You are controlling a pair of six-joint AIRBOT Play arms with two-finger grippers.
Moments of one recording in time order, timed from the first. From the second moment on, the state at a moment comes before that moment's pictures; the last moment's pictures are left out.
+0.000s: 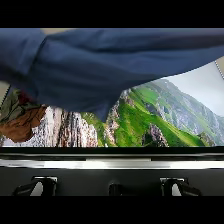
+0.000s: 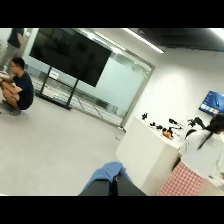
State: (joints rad) left arm 0.30 -0.66 1.48 0.79 -0.69 -1.50; right arm -0.29 -0.68 1.51 -1.41 0.80 1.59
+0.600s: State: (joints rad) left arm 0.34 -0.82 1.29 0.88 -0.91 -1.51; right arm -0.29 -0.76 1.22 -1.41 1.26 1.60
